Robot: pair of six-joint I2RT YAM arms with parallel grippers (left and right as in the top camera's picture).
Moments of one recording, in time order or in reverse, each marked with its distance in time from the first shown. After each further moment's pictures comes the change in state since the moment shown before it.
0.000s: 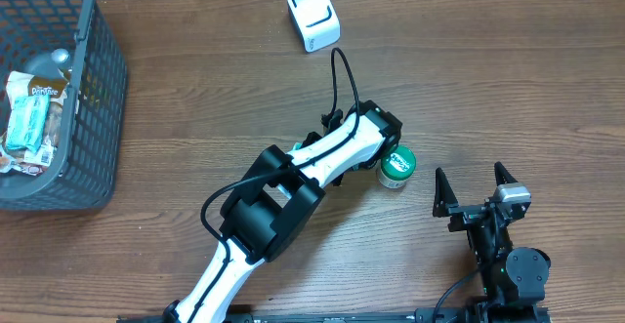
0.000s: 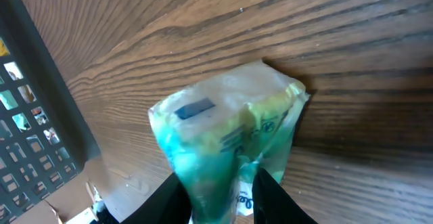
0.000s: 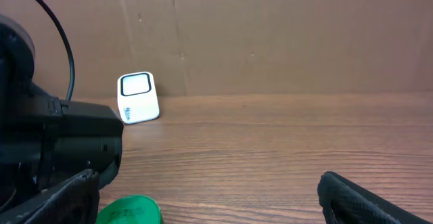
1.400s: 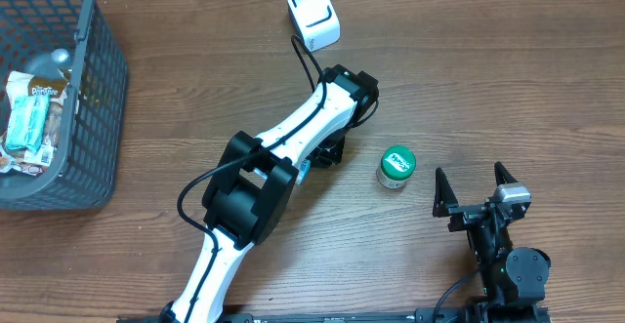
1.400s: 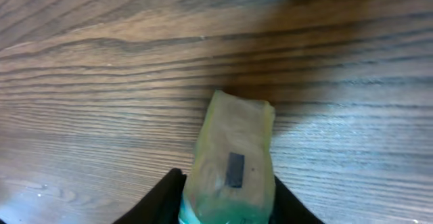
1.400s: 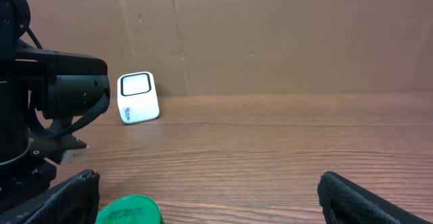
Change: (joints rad) left arm 0.145 0.000 0.119 0.014 0.365 0.094; right arm 0.000 0.000 0.000 0.000 0.000 0.000
